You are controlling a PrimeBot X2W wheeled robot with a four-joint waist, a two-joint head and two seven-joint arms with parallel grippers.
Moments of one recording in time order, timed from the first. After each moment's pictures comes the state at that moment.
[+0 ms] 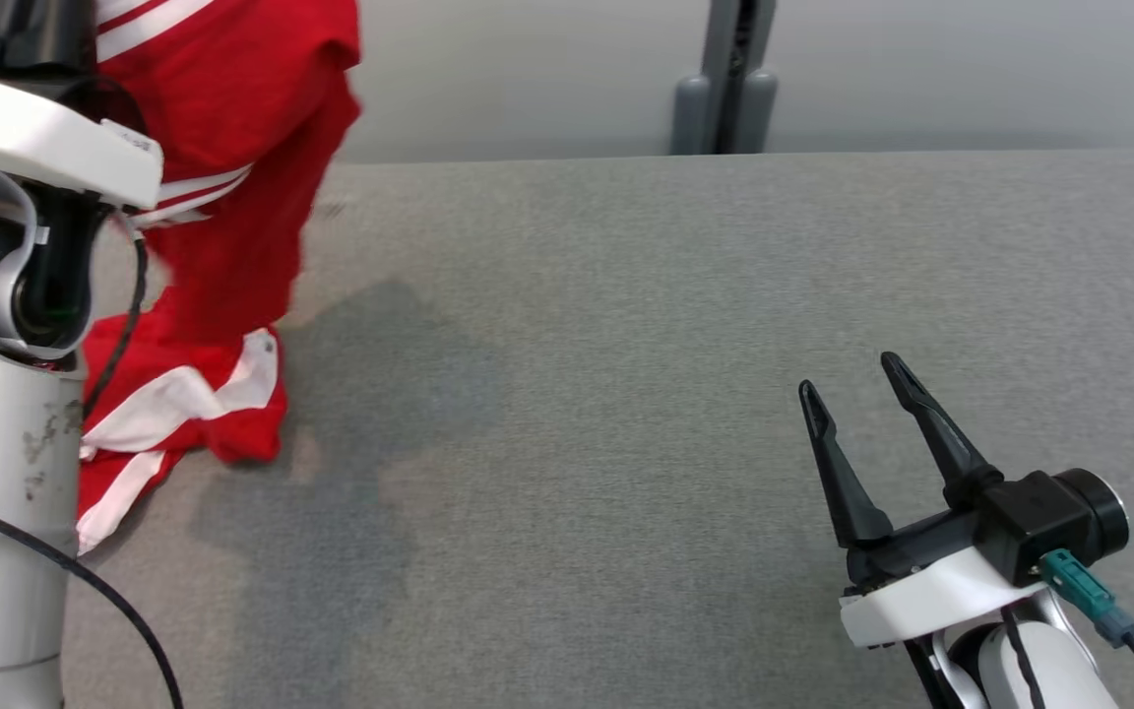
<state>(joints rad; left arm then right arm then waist) -0.82 0.29 -0.11 0.31 -0.62 -0.12 0.01 -0.15 -0.05 0.19 0.06 0.06 0.13 -0.20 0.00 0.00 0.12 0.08</state>
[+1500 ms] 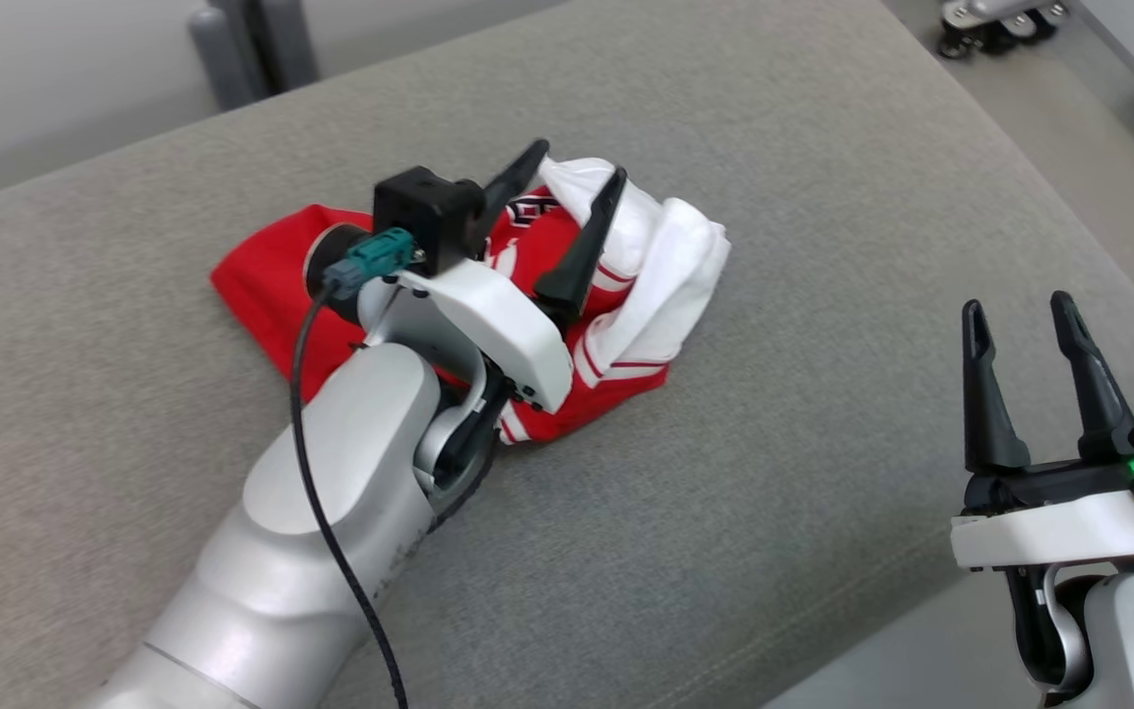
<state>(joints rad) -0.79 0.05 -0.65 0.54 -0.61 -0.06 -0.10 -0.21 -0.05 -0.02 0.11 0.16 0.13 -0.26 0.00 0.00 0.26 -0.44</state>
